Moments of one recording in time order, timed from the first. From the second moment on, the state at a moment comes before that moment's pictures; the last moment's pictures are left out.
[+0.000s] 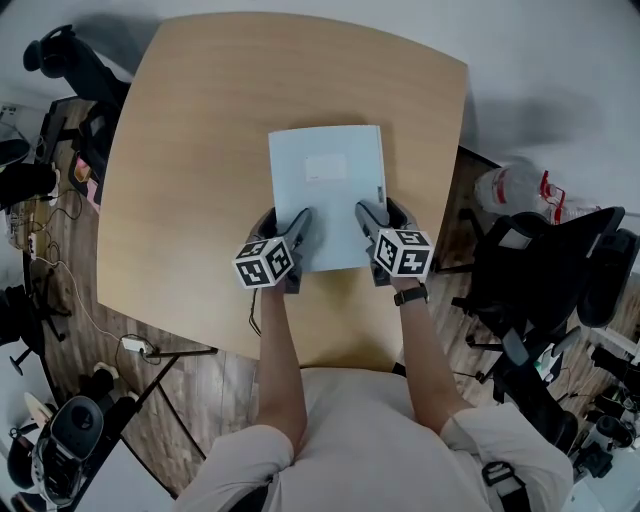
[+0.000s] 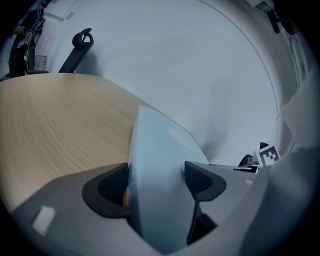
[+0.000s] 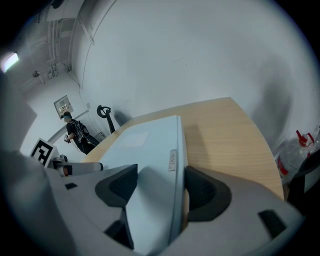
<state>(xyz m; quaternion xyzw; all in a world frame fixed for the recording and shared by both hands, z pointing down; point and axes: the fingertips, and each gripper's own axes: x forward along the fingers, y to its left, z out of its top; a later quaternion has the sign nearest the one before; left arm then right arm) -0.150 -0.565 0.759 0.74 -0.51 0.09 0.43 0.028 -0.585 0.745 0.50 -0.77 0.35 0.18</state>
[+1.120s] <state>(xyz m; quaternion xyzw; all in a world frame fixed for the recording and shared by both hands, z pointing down) -0.152 -0.554 0.658 0.77 -0.56 0.10 0.30 0.022 -0.574 0.658 0.49 -0.81 0.27 0.15</state>
